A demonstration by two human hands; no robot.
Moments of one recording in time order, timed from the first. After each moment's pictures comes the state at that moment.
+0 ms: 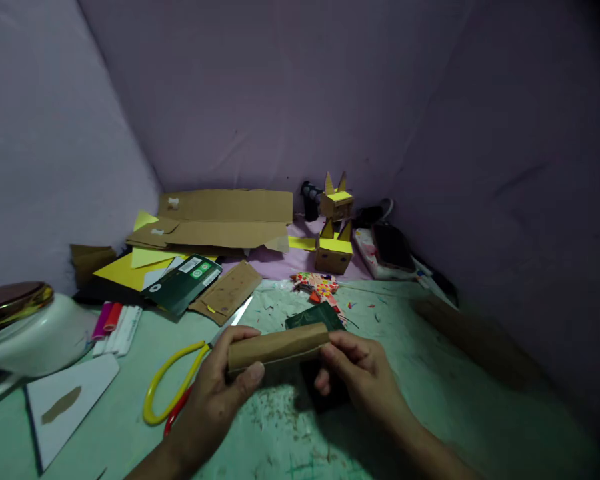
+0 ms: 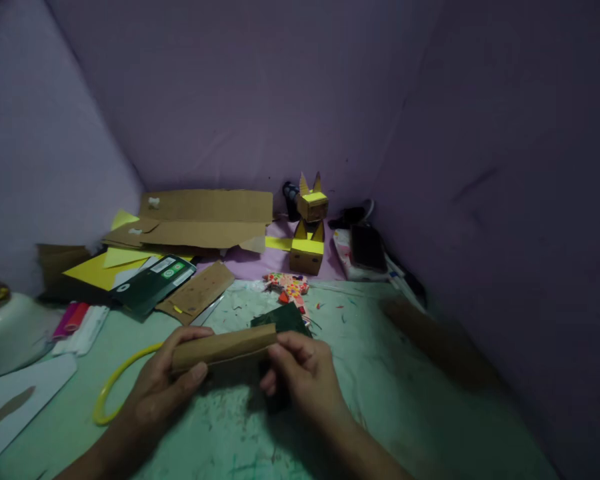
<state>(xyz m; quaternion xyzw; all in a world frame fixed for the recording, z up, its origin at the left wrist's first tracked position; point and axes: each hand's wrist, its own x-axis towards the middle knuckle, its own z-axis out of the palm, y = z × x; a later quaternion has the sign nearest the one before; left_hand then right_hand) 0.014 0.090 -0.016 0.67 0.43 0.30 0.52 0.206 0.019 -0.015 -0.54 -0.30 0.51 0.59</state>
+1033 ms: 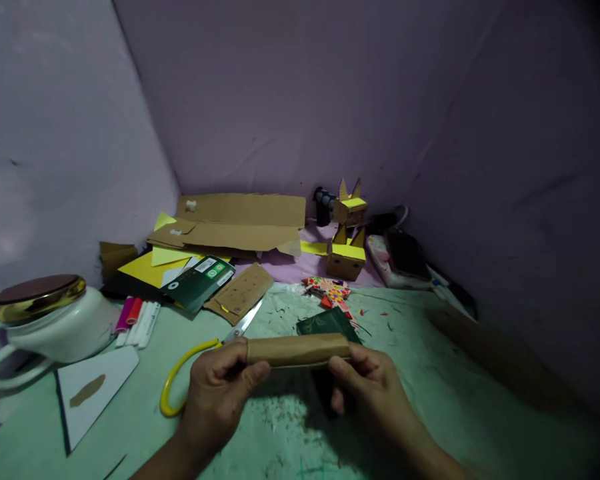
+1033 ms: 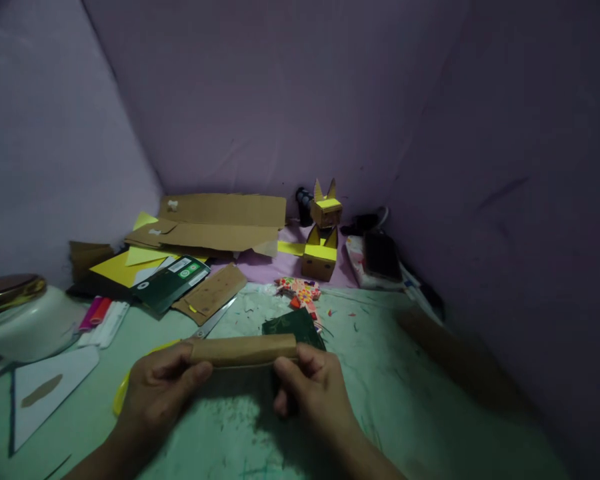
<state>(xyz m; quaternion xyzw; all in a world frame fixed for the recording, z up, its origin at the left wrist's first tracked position) 0.010 0.093 -0.015 0.69 0.39 0.40 0.45 0.200 0.015 -0.027 -0.55 -0.33 0.52 0.56</state>
